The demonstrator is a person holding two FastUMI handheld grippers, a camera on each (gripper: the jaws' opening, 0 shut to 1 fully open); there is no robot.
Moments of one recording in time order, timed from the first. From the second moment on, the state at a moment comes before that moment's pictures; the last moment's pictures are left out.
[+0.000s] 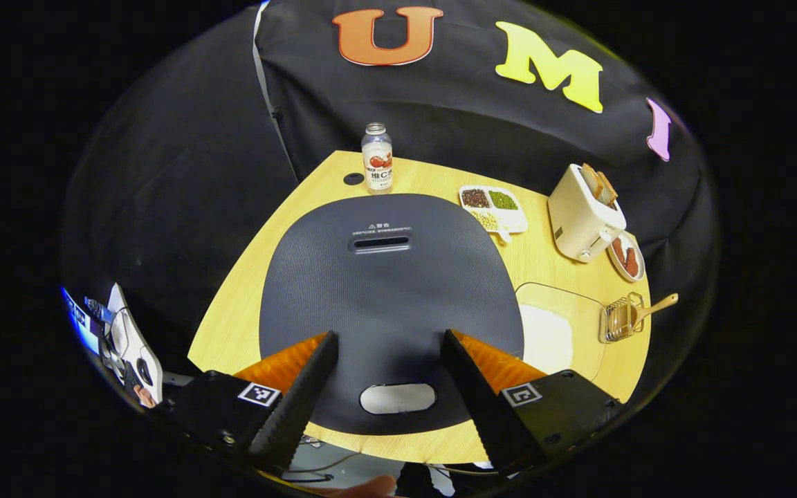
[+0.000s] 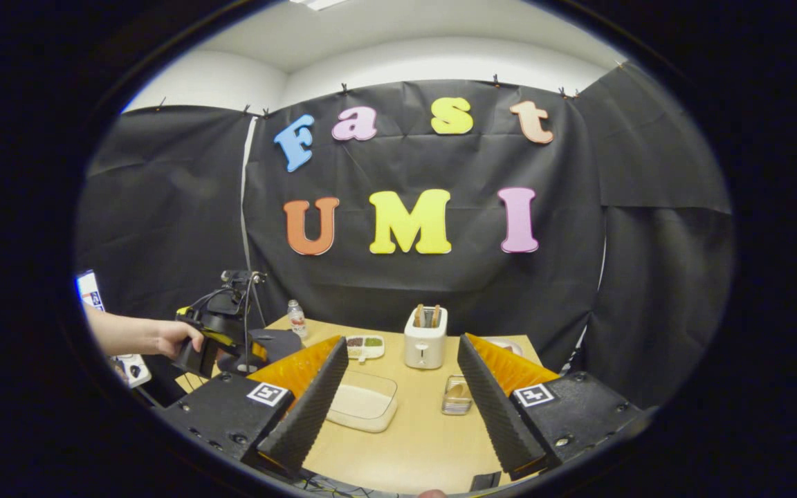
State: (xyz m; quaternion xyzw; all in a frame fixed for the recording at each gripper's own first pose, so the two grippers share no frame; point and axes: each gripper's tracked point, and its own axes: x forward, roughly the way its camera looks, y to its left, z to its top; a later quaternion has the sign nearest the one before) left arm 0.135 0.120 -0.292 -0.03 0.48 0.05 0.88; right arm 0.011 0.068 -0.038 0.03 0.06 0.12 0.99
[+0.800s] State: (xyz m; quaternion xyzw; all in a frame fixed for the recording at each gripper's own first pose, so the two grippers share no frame) left arm 0.076 0.076 -0.055 0.00 0.03 0.02 1.00; right arm 0.003 0.043 0.015 0.02 -0.02 0.03 1.00
